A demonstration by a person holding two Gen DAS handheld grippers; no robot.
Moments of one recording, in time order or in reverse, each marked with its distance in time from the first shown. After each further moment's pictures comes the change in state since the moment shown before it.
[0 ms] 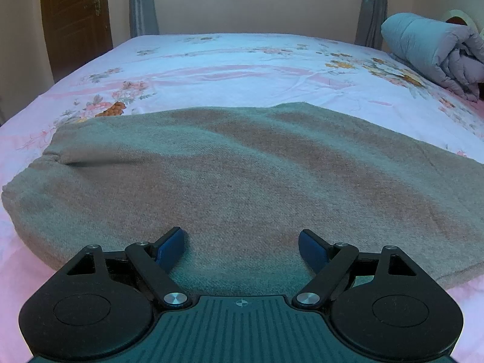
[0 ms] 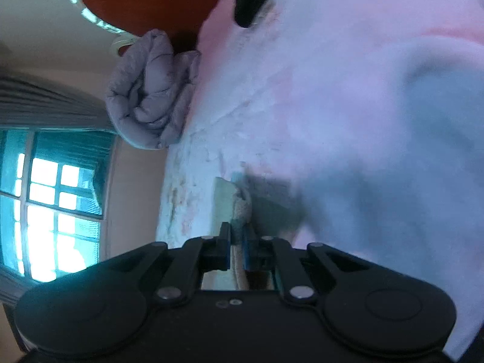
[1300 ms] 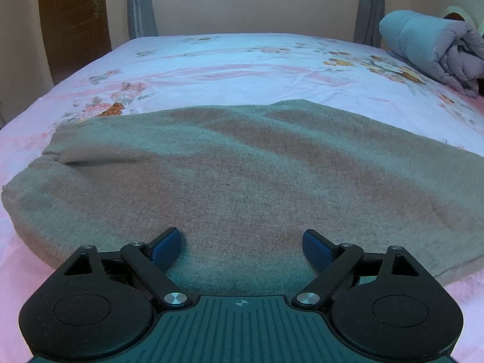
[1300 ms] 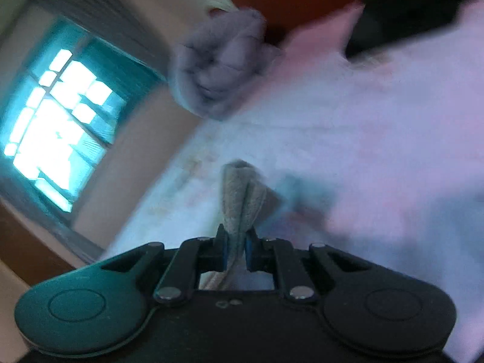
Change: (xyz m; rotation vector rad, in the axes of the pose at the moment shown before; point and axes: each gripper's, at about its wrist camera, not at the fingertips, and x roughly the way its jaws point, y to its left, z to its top) left arm 0.000 -0.003 -0.004 0.015 -0.003 -0.002; right arm 0.005 0.046 -0.008 -0.490 0.041 -0.024
